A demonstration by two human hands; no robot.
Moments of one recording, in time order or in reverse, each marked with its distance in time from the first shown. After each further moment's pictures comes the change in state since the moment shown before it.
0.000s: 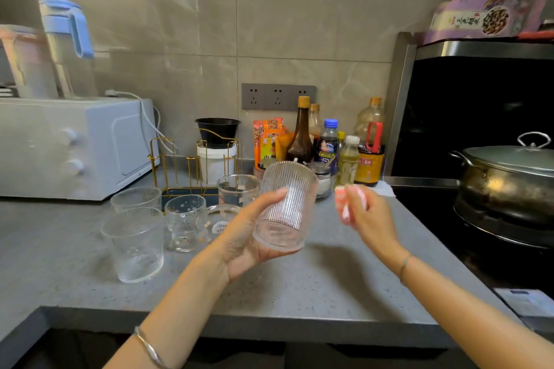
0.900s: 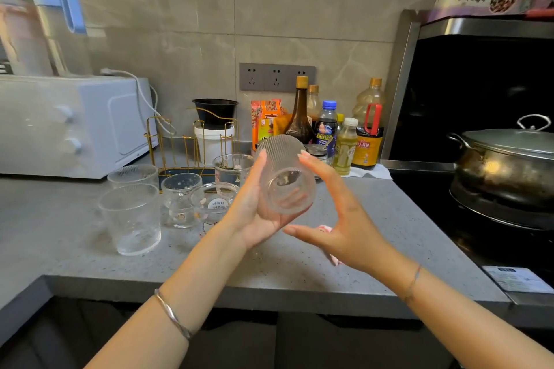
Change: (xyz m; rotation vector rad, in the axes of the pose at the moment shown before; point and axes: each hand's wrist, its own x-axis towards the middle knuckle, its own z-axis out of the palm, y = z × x) left_hand 0.006 -0.008 0.023 -0.259 0.127 -0.045; right_hand -0.058 -0.058 -0.005 -0.116 -0.444 -0.502
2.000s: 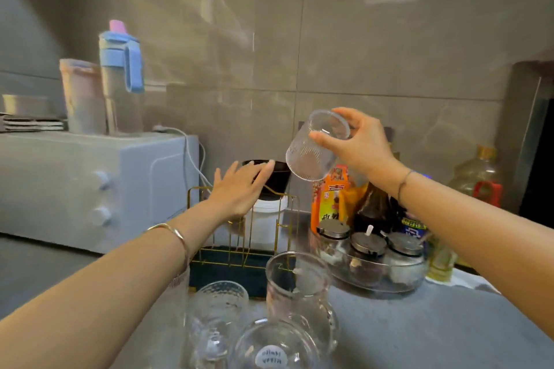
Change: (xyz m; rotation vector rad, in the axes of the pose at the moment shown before) left_hand 0.165 0.211 -0.103 1.941 0.483 0.490; right_hand 0.317 0.092 0.023 0.116 0.269 0.128
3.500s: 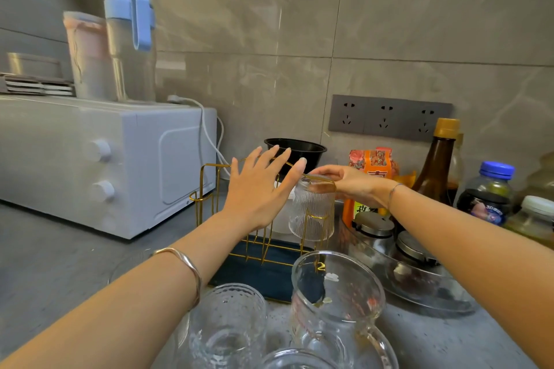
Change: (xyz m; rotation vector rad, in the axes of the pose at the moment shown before) left_hand 0.021 -0.032 0.062 -0.125 0.219 0.016; right_hand 0.023 0.138 0.109 0.174 -0.781 0.408
